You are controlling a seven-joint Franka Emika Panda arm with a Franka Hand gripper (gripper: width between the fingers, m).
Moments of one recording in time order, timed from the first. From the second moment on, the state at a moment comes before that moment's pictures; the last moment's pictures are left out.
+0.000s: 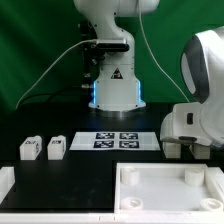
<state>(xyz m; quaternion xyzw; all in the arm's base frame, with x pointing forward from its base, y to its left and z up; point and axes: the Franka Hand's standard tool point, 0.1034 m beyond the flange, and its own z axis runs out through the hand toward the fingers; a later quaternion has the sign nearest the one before) 0.385 0.180 0.008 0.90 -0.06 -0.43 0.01</state>
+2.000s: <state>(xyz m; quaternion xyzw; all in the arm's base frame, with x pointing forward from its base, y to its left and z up) 0.473 0.157 0.161 1.00 -0.05 -0.08 -0.02</state>
